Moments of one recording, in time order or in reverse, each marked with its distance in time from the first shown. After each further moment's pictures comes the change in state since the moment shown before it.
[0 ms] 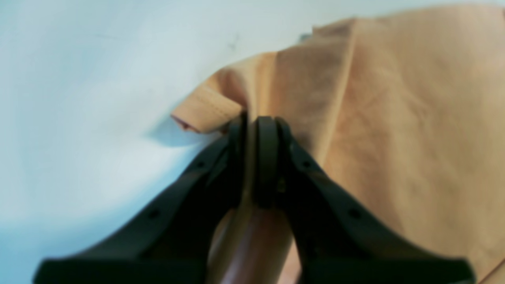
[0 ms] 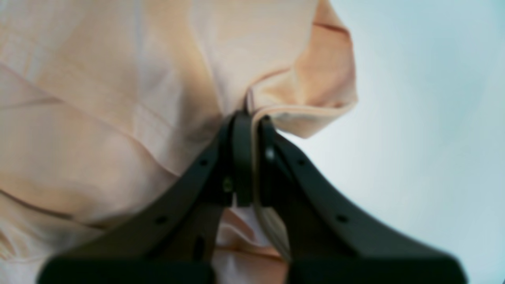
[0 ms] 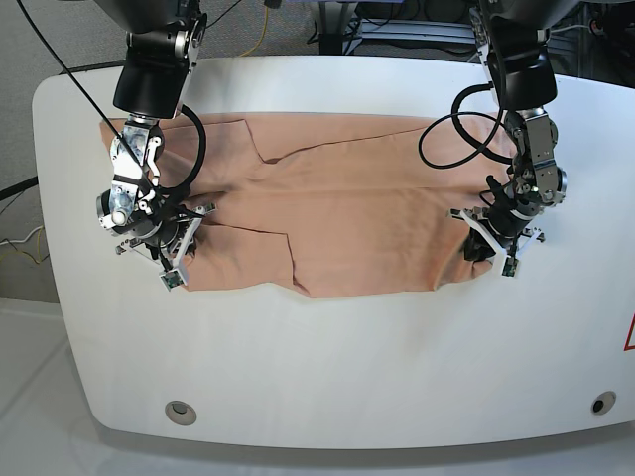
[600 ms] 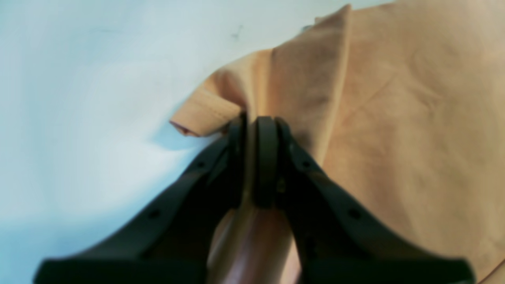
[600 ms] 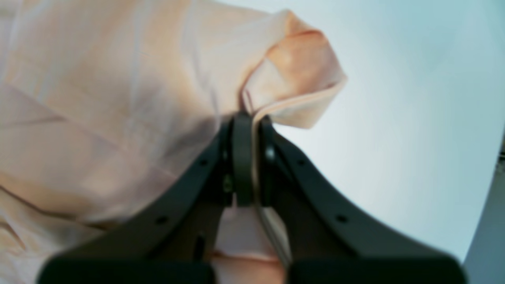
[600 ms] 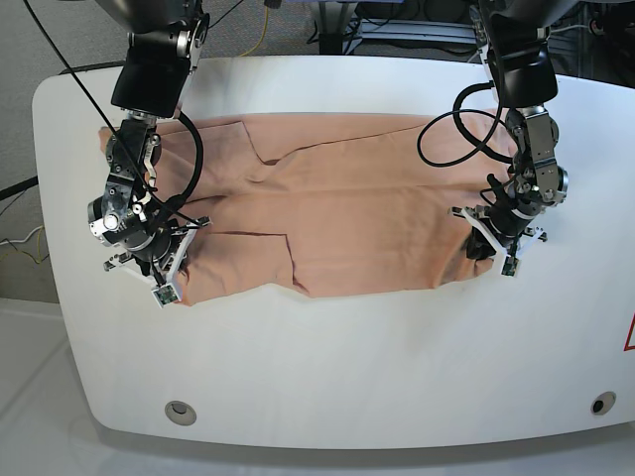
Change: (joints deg) left arm 0.4 0.0 0.0 1.6 0.8 0.0 1.3; right arm 0.0 -0.7 0.1 9.5 0.3 0.0 -5.2
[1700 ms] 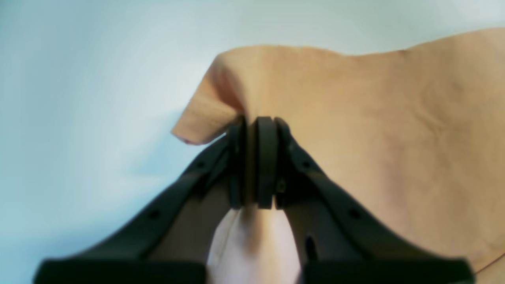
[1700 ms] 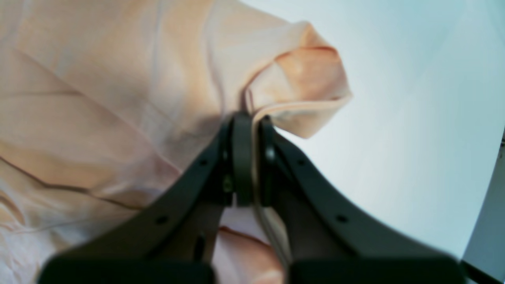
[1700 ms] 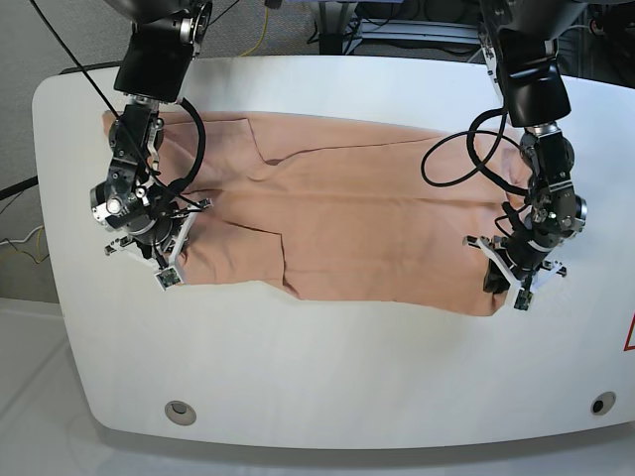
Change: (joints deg) left arm -4.4 -1.7 0.5 6.9 0.4 -0.4 7.0; right arm -3.8 -0.4 0.1 3.2 -0.3 0.0 -2.2
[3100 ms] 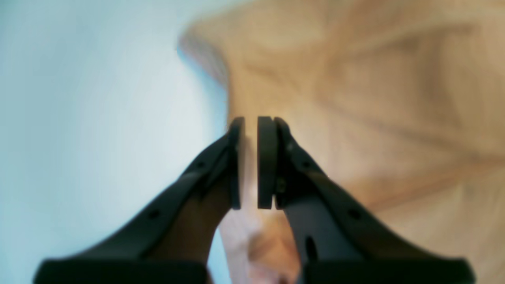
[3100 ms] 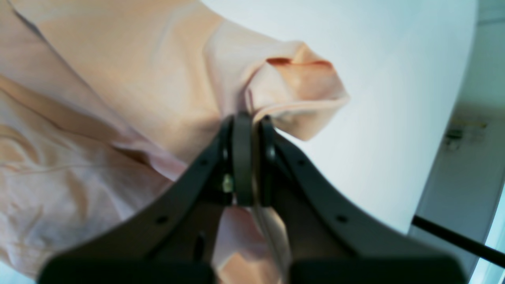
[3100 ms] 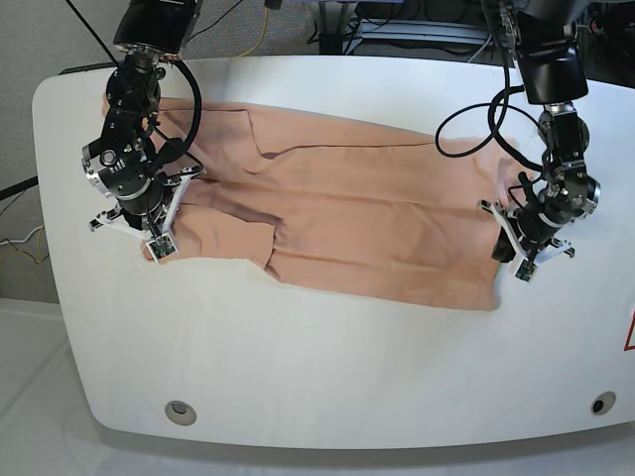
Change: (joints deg) left arm 6.6 -6.2 2.6 2.8 0.0 -5.0 0.2; right arm -10.7 0.0 0.0 19.1 0.5 0.1 -4.8
